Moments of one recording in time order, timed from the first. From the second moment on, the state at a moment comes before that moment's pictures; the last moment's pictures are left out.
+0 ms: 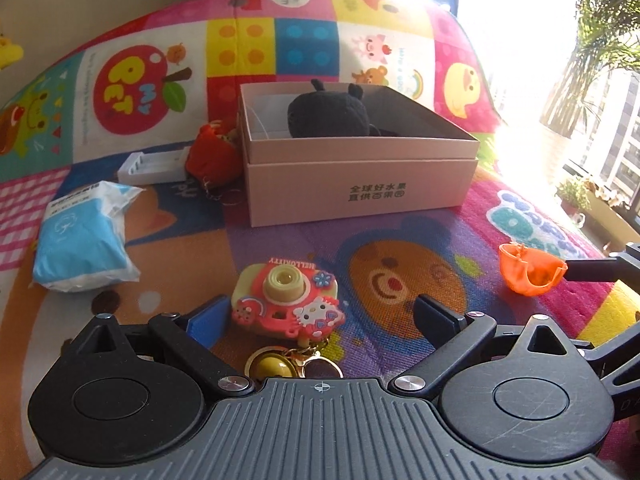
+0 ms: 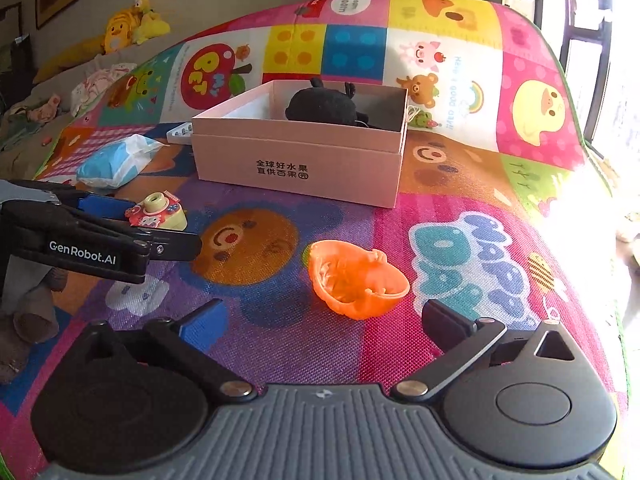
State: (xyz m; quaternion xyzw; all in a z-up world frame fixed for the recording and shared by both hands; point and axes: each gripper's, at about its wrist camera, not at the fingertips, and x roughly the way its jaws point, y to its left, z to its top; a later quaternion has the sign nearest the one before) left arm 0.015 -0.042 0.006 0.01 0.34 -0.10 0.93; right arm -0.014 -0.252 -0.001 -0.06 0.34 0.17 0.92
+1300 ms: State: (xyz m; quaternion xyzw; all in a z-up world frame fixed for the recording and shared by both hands) left arm -0.013 -0.048 0.017 0.04 0.34 -0.10 0.94; right arm 0.016 -0.249 0.003 -0.05 0.36 0.13 0.92
